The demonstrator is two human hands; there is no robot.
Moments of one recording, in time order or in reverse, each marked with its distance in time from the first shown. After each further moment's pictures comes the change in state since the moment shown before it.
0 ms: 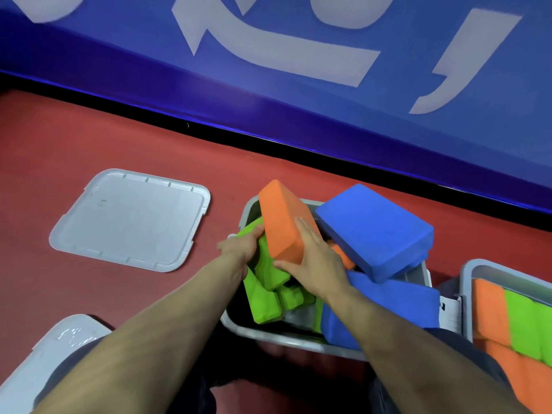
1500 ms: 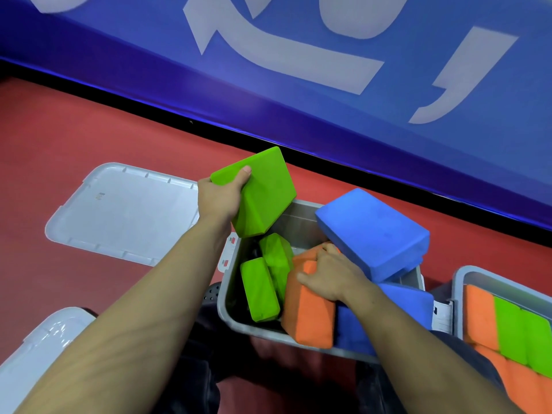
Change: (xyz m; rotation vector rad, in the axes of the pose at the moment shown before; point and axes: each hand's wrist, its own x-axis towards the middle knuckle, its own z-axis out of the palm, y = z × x) left_hand -0.003 0.082 -0.032 -0.269 0.021 0.519; right_hand -0.019 -0.002 -0.031 -0.274 -0.337 0.225
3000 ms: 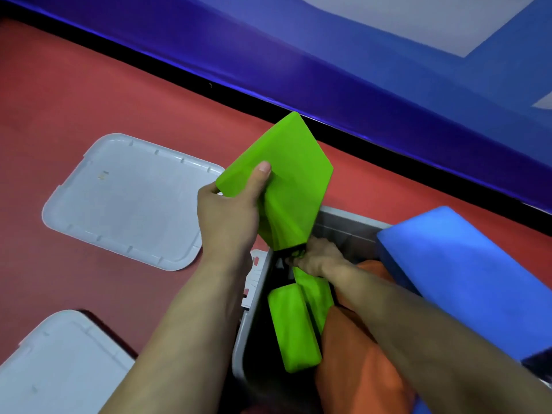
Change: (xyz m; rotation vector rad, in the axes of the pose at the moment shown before) left_hand 0.041 0.009 0.008 -0.085 0.118 -0.079; right_hand 0.252 -0.053 0.074 0.015 -0.243 0.016
